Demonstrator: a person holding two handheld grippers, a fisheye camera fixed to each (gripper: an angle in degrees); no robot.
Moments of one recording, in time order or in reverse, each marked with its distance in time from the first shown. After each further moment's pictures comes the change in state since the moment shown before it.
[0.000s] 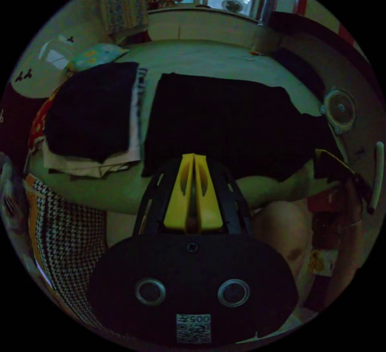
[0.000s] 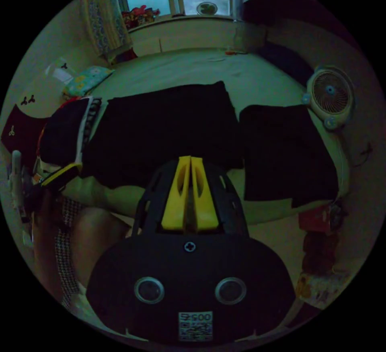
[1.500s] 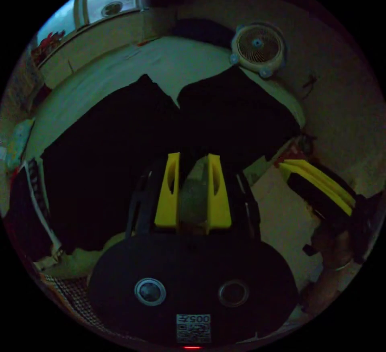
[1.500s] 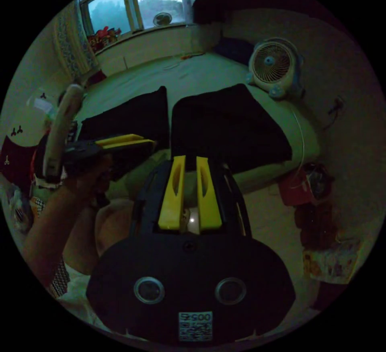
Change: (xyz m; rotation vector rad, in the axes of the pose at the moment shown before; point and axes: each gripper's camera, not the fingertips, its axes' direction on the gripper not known) left arm 0.579 -0.128 -0.031 -0.085 0.172 0.522; right arm 0.184 0.020 -0.109 0.088 0.077 0.206
